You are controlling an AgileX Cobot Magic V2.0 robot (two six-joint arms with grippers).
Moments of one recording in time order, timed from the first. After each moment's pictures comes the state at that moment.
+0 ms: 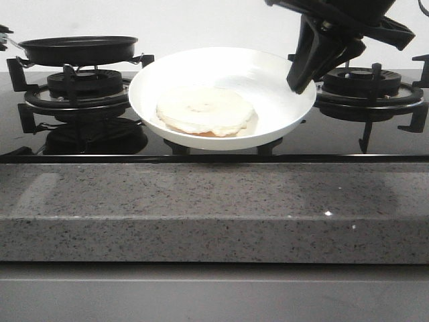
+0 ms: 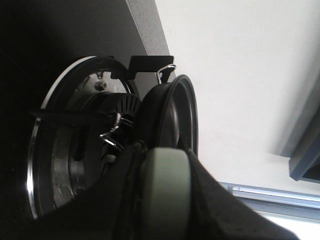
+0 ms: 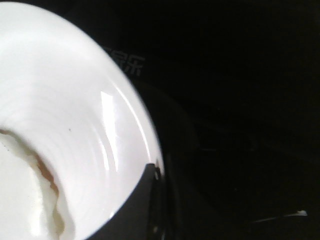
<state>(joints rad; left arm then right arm) 0.36 1.88 -1.30 -1.61 1.03 0.54 0.30 1.60 -1.30 0.35 0.79 -0.04</state>
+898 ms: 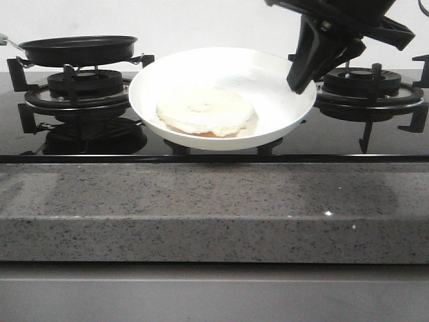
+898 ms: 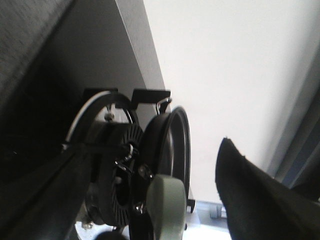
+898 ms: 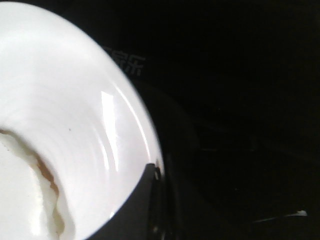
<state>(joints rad) 0.50 1.89 -1.30 -1.63 1.09 0.56 0.30 1.60 -1.30 0.35 0.79 -0.04</state>
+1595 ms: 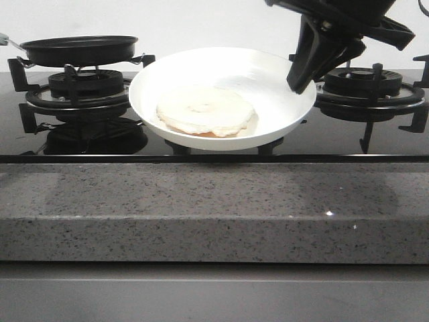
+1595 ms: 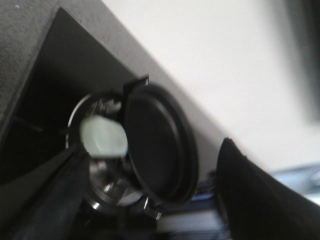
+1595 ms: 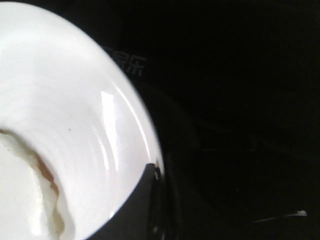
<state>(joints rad) 0.51 1.58 -1.30 -1.30 1.08 0.63 0.30 1.60 -1.30 0.35 0.79 -0.04</state>
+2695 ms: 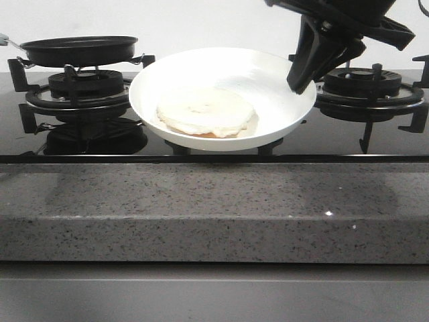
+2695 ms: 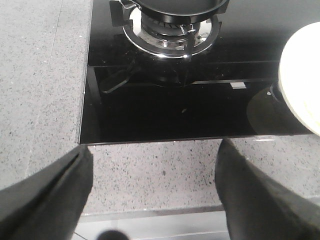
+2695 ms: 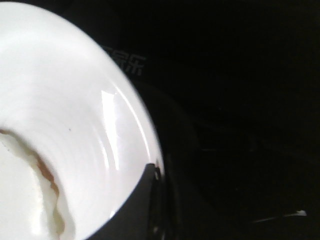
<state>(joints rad) -0.16 0.58 -0.91 -0.03 1.01 -0.05 0.30 1.60 -1.30 0.35 0.79 -0.04</state>
